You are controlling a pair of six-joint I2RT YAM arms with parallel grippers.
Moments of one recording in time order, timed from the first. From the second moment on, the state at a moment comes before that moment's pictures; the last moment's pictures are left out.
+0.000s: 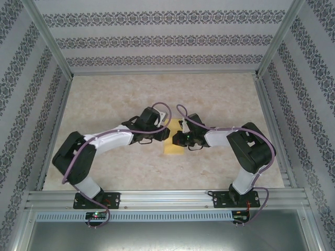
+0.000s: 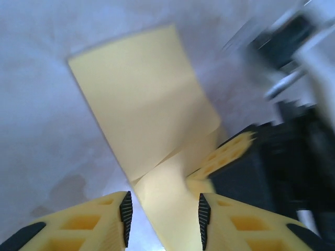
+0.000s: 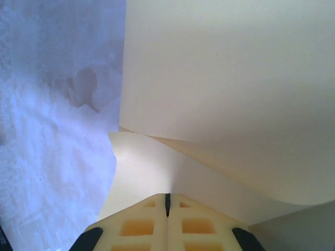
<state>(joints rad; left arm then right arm) -0.65 1.61 0.97 -0.19 0.15 -0.33 0.54 1.75 0.75 0.05 -0.48 0.66</state>
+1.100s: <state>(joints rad) -0.65 1.73 0.81 -0.02 0.57 -0.49 0.54 1.75 0.78 -0.01 -0.47 0.65</state>
